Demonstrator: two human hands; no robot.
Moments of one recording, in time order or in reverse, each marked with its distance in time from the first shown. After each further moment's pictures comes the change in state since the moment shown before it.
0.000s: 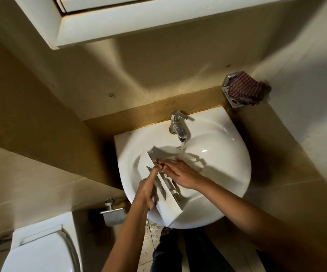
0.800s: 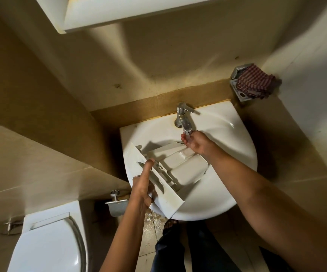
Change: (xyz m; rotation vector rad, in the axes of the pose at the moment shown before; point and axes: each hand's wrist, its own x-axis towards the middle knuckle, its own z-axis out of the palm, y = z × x) left_hand -0.026 -0.003 -0.016 -0.189 0.169 0.028; right_hand 0.059 0.032 -0.060 1.431 0.434 0.853
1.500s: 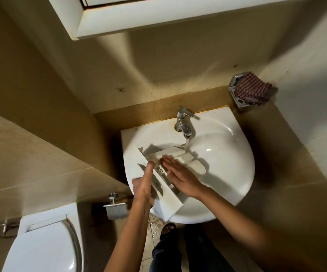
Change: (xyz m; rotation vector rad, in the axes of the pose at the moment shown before) left_hand -0.014 0.000 0.008 -0.002 0.127 0.099; right_hand -0.079 0.097 -0.015 -1.355 -0.437 -0.851
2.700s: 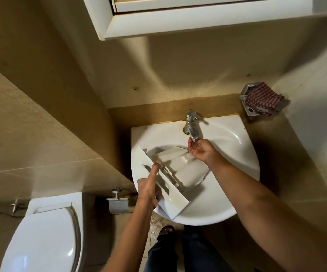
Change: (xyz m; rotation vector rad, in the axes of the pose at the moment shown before) left_hand -0.008 -0.012 0.001 -0.135 -0.023 -0.051; right_hand 0.084 0.046 -0.077 1.766 0.409 0.832
